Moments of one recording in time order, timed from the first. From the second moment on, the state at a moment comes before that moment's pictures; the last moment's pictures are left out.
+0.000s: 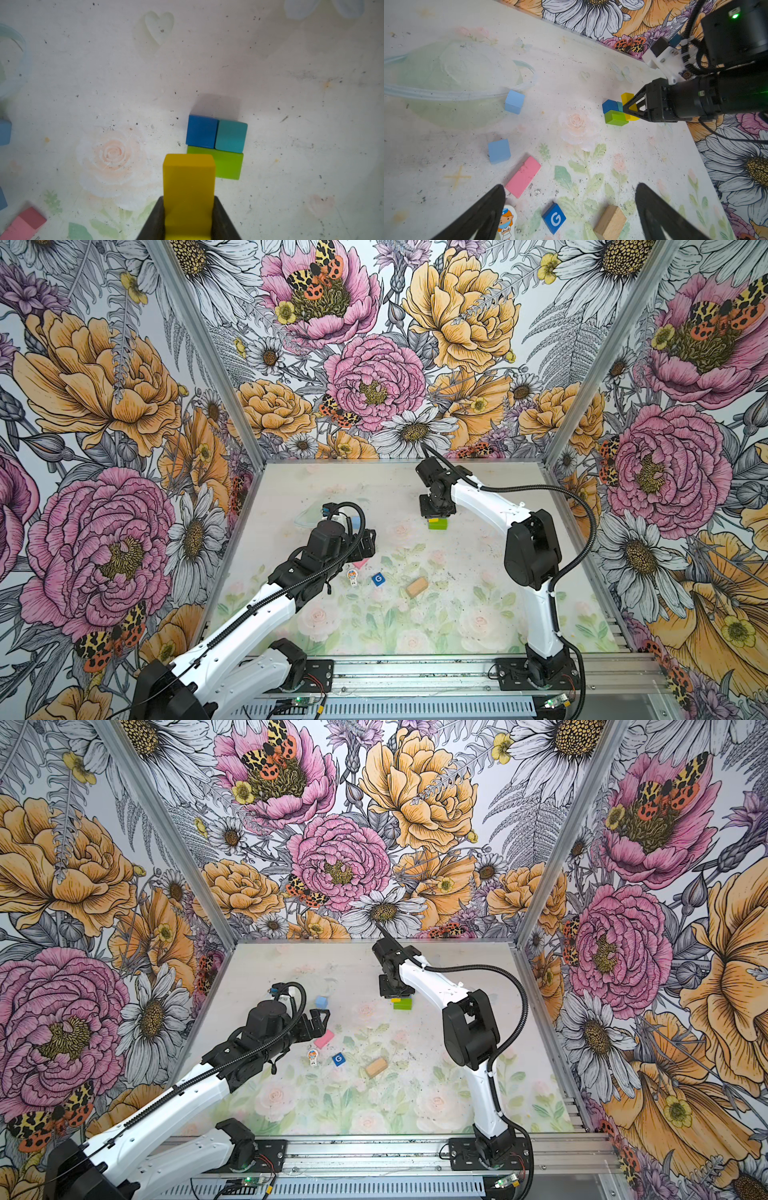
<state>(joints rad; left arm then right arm) -0.57 0.98 0.72 -0.29 -0.12 -0.62 0.52 2.15 1.90 -1.03 0.10 0.43</state>
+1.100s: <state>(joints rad) -0.54 1.00 0.72 -0.28 -0.10 -0.58 0.47 2.26 1.97 -1.04 0.10 0.43</state>
